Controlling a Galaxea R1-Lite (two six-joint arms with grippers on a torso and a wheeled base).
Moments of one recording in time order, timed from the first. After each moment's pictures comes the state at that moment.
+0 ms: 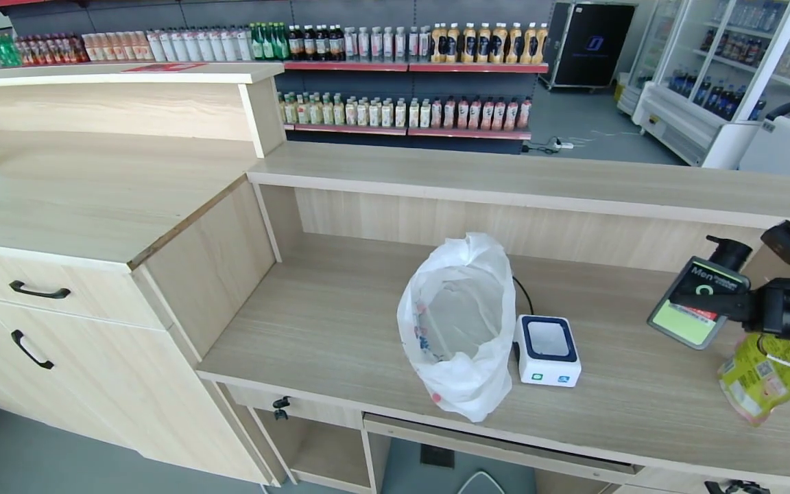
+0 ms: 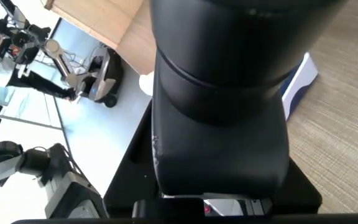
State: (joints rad) left arm -0.01 0.00 0.00 0.00 -0.05 0.00; right arm -0.42 1.80 -0.96 -0.02 1.21 -0.26
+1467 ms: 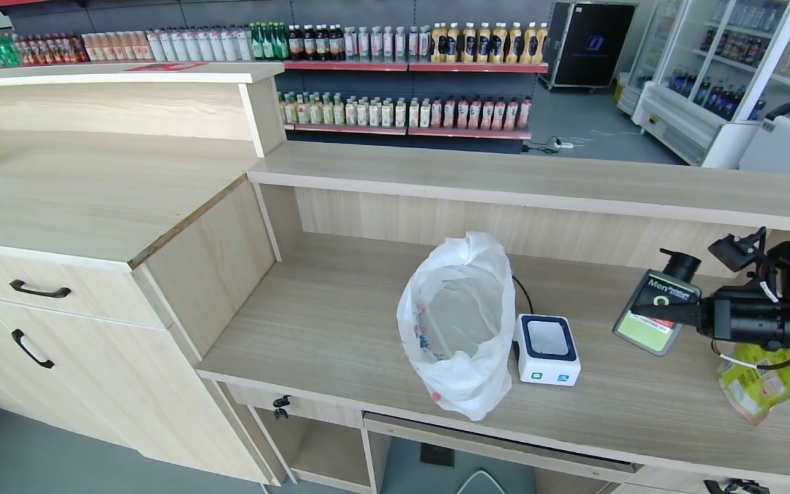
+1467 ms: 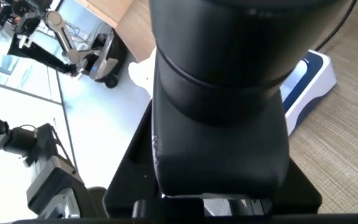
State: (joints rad) left arm -0.01 0.00 0.00 0.00 -0.05 0.00; right arm -0.33 1.93 -1.01 -0.05 1.20 -0.31
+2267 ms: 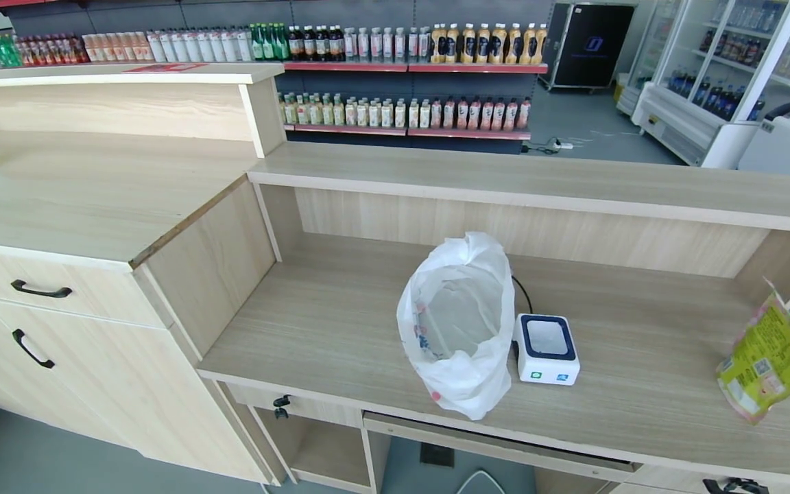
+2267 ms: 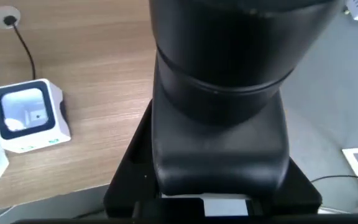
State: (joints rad) left arm -0.01 0.00 0.00 0.00 -0.05 0.00; right arm -0.14 1.27 -0.80 -0.09 -0.28 -0.03
